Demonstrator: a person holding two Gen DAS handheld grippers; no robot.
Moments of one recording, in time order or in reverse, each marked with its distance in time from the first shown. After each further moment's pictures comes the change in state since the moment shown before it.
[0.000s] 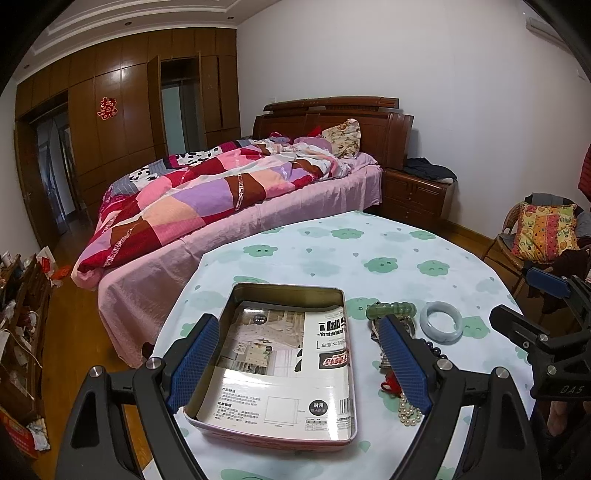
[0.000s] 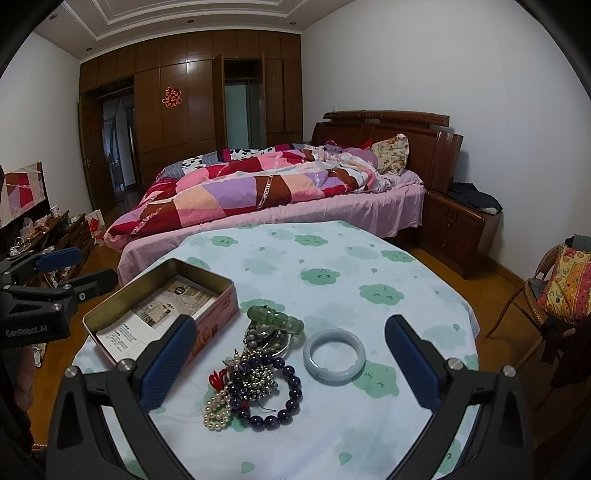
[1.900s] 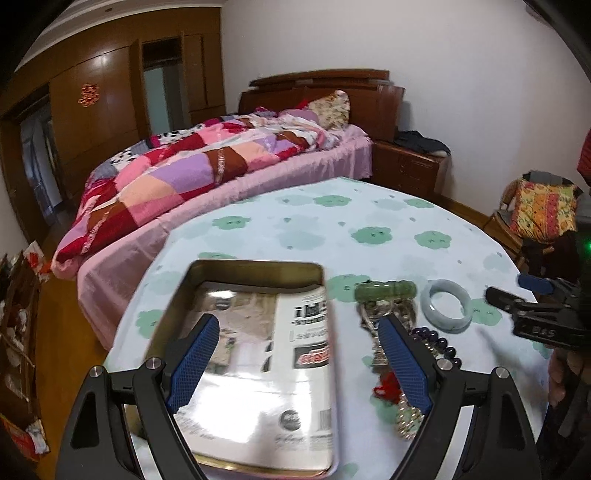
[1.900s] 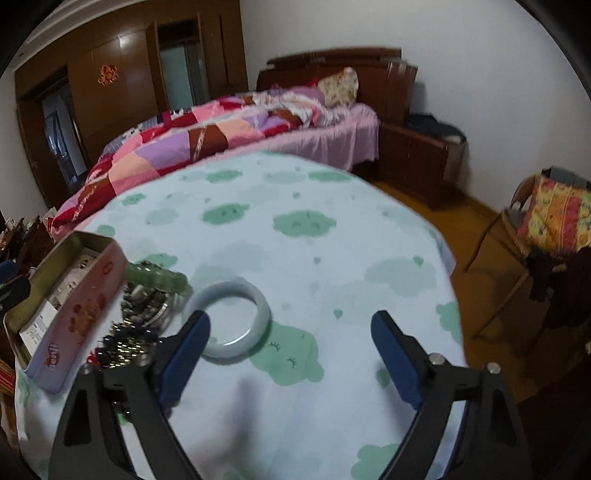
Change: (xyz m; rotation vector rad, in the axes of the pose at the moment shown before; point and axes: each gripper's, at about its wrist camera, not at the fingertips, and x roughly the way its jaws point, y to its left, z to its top) left arm 0.061 -0.029 -0.010 0.036 0.113 -0.044; right arm 0.074 -0.092 -0.040 0.164 0.245 -0.111
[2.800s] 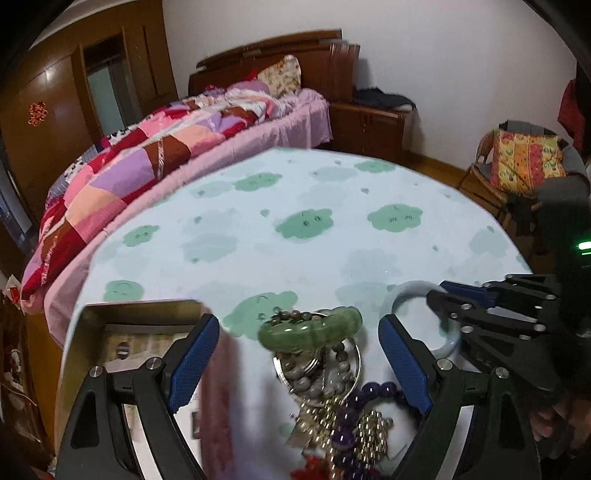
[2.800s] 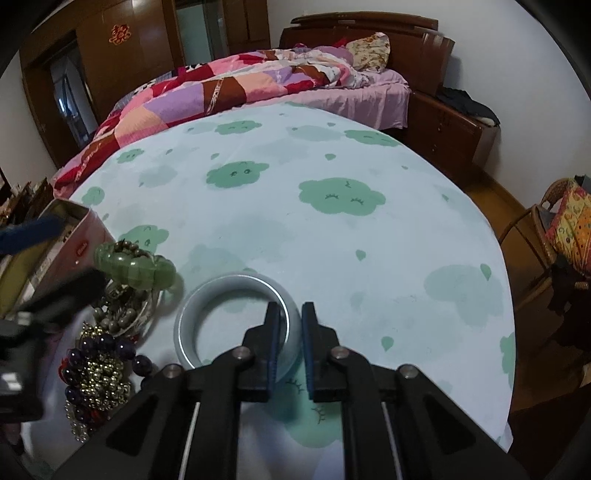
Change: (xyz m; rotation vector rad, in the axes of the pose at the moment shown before) left arm 0.081 -0.079 0.030 0.143 0.142 -0.070; right arm 0.050 0.009 0.014 -0.062 0.146 0.052
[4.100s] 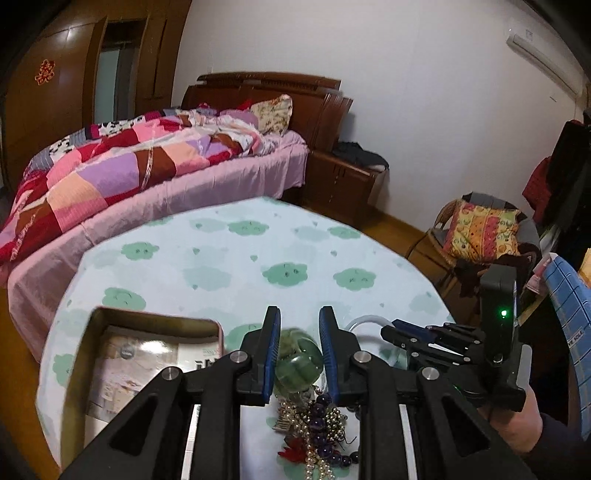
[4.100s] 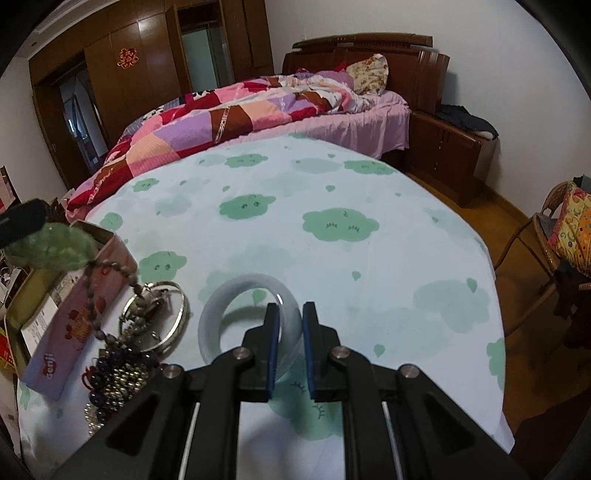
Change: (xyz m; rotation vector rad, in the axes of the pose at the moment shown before) left arm -0.078 0.054 0.006 -0.165 -0.181 -0.225; right arm -0.023 0.001 0.005 0.008 -0.115 0.036
